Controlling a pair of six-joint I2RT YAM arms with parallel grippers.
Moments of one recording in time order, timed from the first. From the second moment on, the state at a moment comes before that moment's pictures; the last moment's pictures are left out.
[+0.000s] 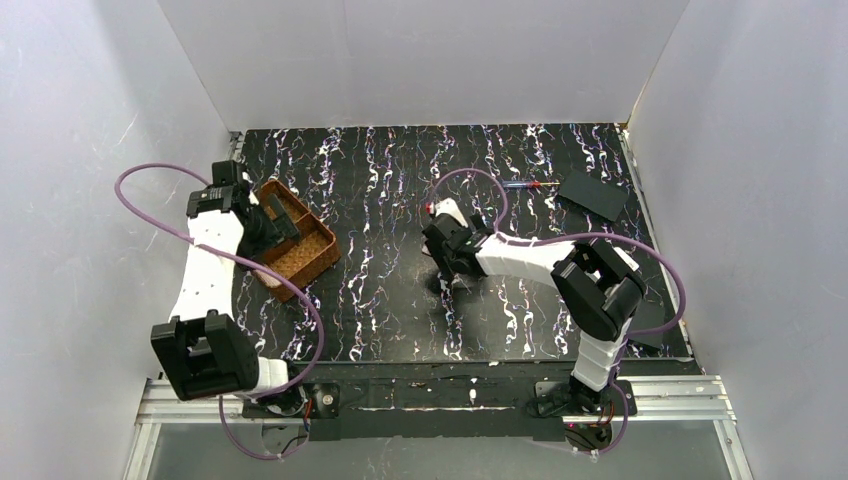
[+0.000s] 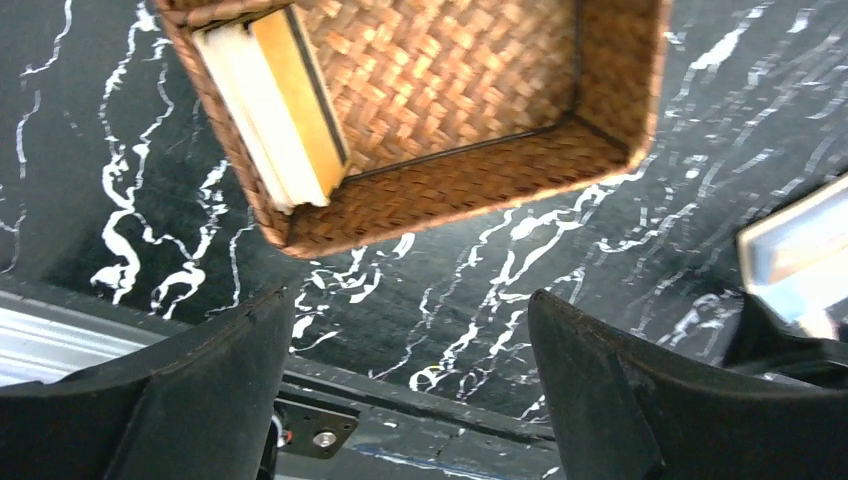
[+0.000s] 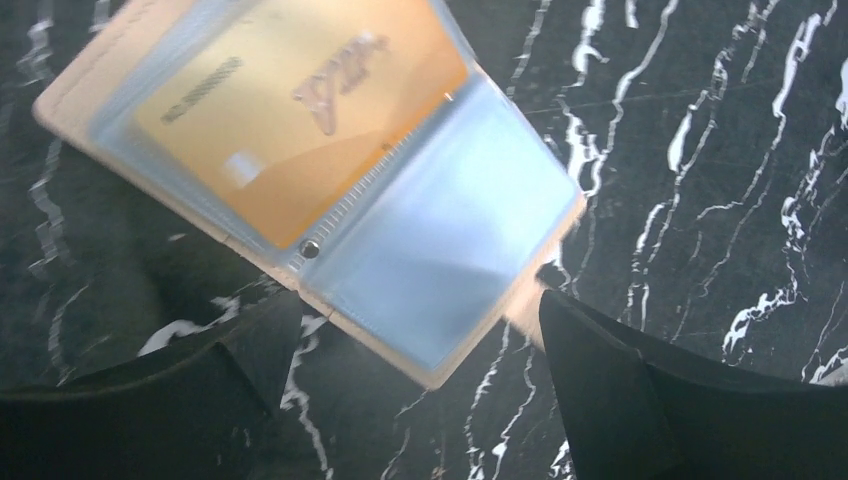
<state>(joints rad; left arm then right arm) 0.16 1.35 1.26 -1.12 0.05 -0.42 0.88 1.82 1.12 -0.36 0.56 0.21</state>
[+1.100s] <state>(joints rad) 0.20 1.73 1.24 -1.07 -0.28 -0.56 0.80 1.82 1.12 -0.32 0.44 0.21</state>
